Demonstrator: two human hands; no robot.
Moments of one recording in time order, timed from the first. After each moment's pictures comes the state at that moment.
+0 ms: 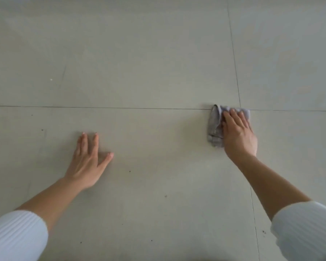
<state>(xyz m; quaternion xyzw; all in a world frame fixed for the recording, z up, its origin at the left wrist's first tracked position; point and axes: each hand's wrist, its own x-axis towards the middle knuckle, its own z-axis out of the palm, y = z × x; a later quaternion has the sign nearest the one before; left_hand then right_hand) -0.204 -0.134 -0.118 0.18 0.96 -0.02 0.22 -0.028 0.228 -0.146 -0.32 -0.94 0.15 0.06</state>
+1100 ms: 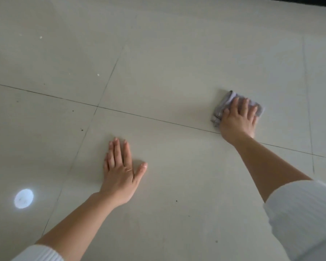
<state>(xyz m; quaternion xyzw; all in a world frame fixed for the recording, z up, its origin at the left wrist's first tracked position) -0.231 -0.160 -0.149 0.13 0.97 0.06 0.19 -0.234 0.157 -0.136 -0.39 -0.90 0.17 -0.11</state>
